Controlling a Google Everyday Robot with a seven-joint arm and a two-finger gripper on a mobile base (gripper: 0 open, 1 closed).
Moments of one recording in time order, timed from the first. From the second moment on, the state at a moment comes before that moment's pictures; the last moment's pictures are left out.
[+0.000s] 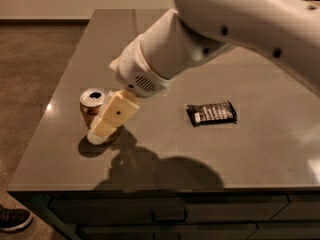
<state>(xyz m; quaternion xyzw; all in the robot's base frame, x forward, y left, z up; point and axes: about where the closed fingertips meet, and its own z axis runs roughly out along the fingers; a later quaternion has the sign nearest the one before) 0.451 0.090 0.944 -0.63 0.67 0.23 0.32</state>
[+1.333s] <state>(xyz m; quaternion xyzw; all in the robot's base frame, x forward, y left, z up) 0.478 0.119 0.908 -0.61 0.68 0.26 0.29</state>
